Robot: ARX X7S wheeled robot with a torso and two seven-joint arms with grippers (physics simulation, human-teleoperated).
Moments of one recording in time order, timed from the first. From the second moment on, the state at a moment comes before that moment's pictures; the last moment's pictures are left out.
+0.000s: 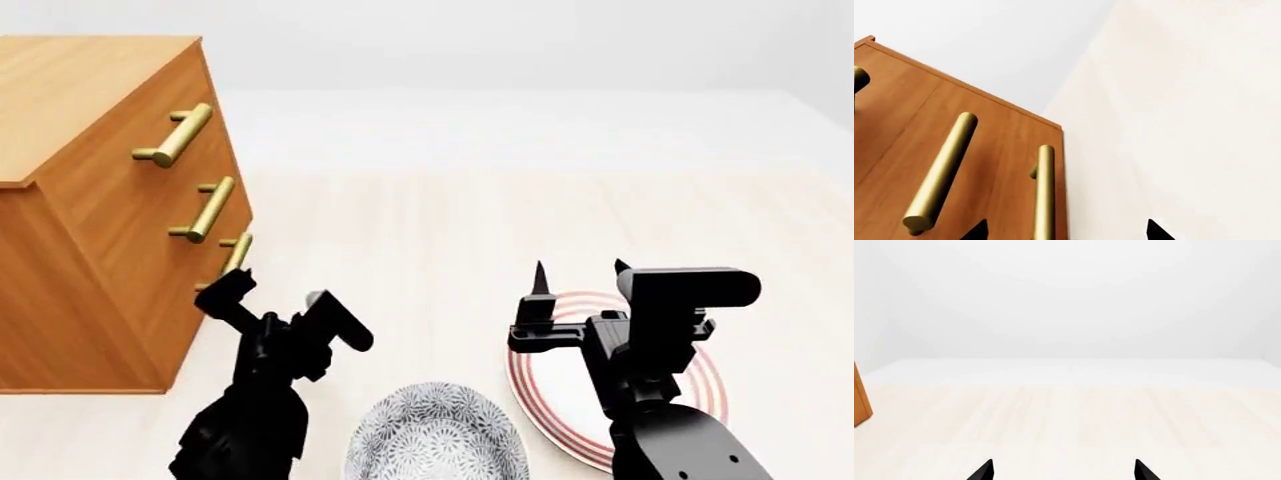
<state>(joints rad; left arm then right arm) -0.66 -0.32 0.76 -0.24 0.21 -0.84 -0.28 0.30 0.23 -0.08 -0.53 0.37 0.79 0.23</state>
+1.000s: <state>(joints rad) -1.02 -0.09 0.80 -1.26 0.08 -0.46 -0.39 0.30 0.24 -0.10 -0.51 0.39 0.76 0.24</state>
